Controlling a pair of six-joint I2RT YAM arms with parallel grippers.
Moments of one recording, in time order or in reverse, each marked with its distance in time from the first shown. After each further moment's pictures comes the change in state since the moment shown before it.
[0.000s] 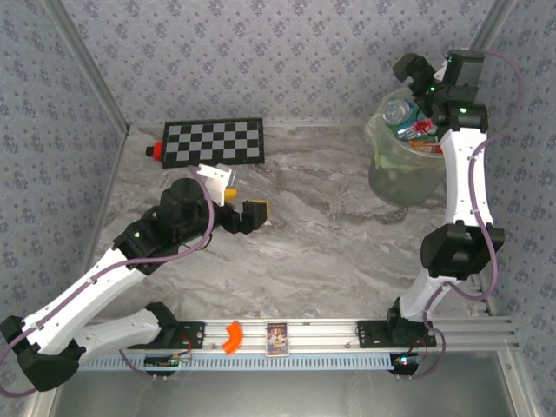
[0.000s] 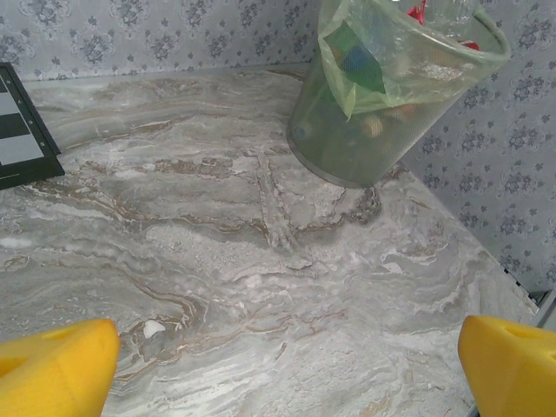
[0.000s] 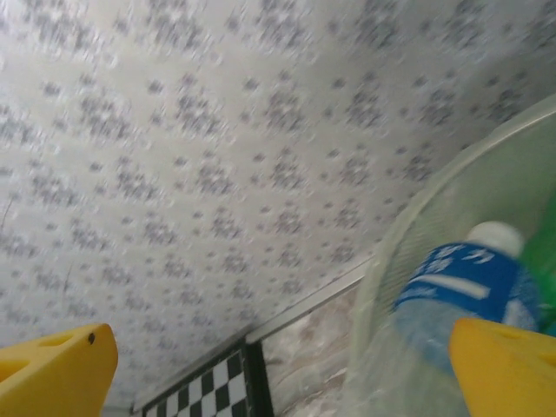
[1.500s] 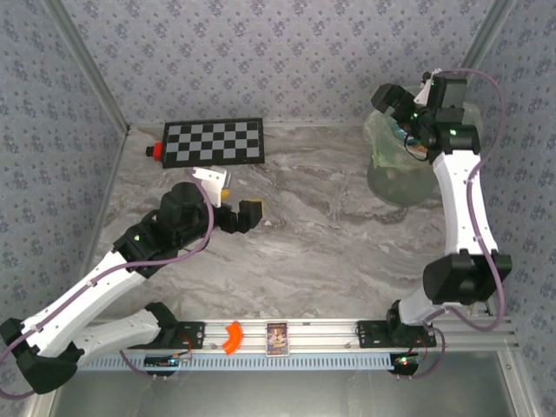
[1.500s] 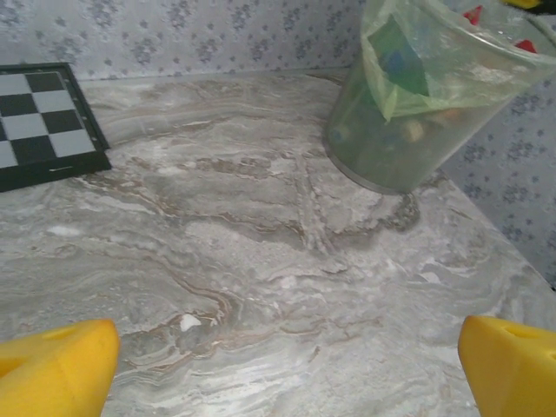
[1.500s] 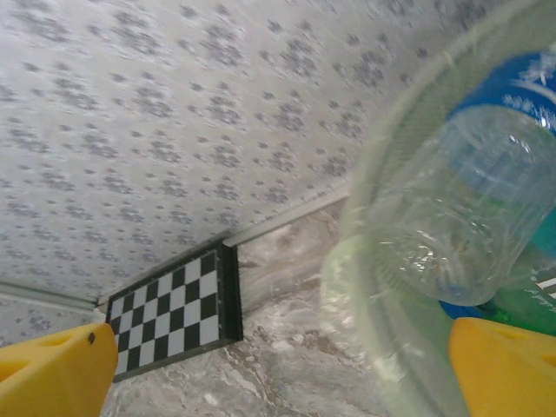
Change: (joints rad) left arm 0.000 -0.020 -0.039 -0.002 -0.114 -0.004; right arm 0.087 -0.235 -0.257 -0.062 0.021 -0.169
